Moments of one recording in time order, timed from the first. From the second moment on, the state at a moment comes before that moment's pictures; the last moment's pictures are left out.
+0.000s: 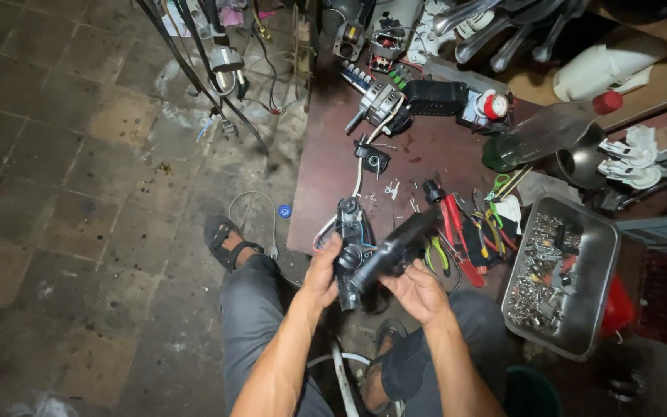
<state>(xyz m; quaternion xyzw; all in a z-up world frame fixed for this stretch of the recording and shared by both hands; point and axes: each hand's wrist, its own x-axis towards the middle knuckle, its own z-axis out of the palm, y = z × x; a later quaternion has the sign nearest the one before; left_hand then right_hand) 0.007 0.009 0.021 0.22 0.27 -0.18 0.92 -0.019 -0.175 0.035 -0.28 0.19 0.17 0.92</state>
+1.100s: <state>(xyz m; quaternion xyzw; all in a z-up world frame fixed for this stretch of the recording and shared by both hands) 0.004 -0.014 0.112 0.85 0.06 0.07 0.52 -0.002 -0.177 -0.026 -0.50 0.32 0.01 0.80</state>
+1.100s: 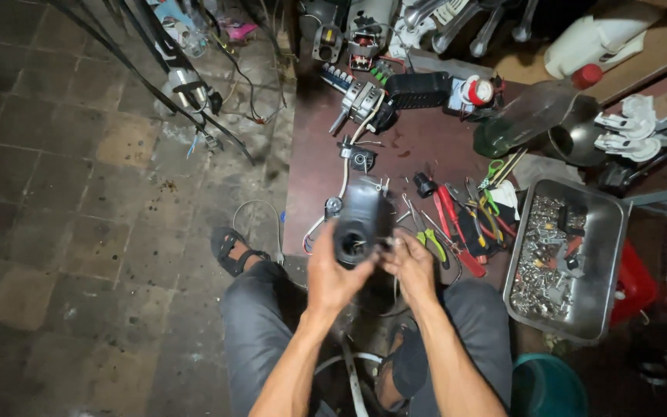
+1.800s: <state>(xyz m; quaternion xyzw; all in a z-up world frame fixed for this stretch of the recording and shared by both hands) -0.049 -0.025 0.054 0.86 0.10 0.22 0.46 -0.032 -0.152 0.000 -0.73 0.07 0.01 0.68</state>
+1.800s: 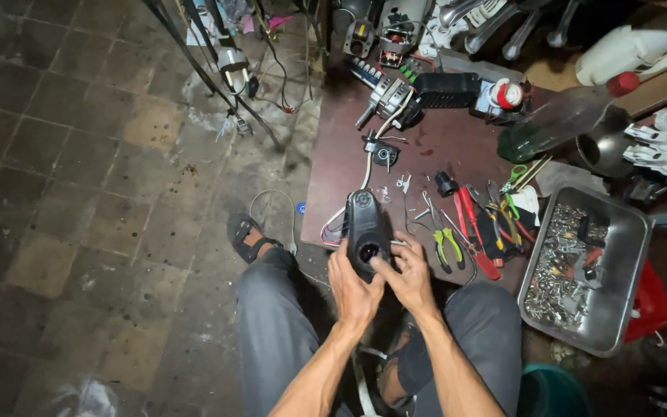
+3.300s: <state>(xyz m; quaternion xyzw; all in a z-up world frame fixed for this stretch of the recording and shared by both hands) -0.127 -0.038 0.057 0.10 0.41 -0.16 0.89 -0.067 -0.191 0.076 -0.56 0.19 0.12 0.80</state>
